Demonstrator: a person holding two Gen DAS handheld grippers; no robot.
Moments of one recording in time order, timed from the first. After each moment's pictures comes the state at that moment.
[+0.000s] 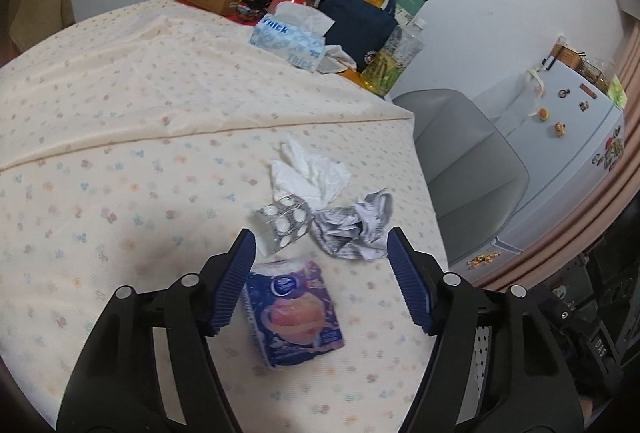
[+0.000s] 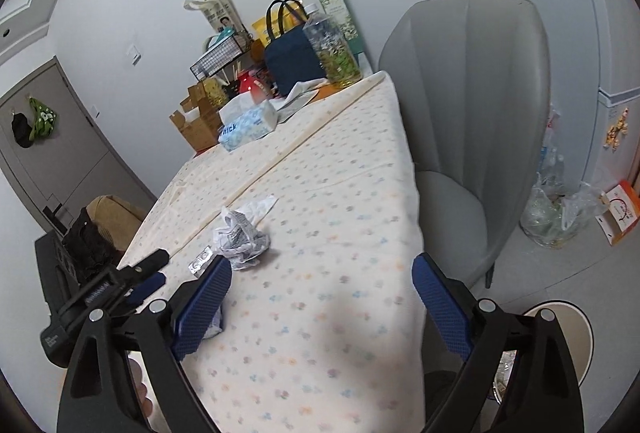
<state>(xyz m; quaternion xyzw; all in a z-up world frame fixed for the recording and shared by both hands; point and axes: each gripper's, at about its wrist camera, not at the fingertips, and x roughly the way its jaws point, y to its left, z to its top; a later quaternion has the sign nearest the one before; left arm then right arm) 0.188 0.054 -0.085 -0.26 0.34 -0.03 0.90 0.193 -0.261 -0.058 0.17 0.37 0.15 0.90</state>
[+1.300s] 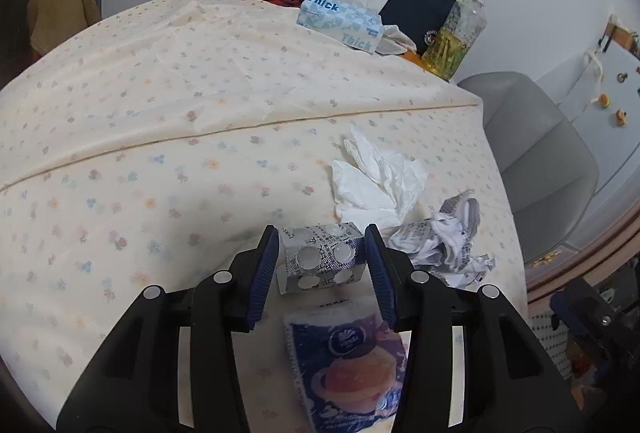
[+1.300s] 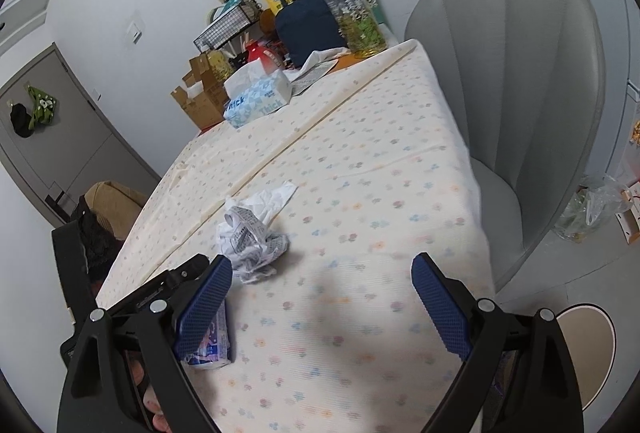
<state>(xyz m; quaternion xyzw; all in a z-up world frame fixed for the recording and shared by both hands) 0.232 0.061 -0.114 -0.22 0.38 0.06 0.89 0.247 -0.205 -0.086 0.16 0.41 0.18 0.88</state>
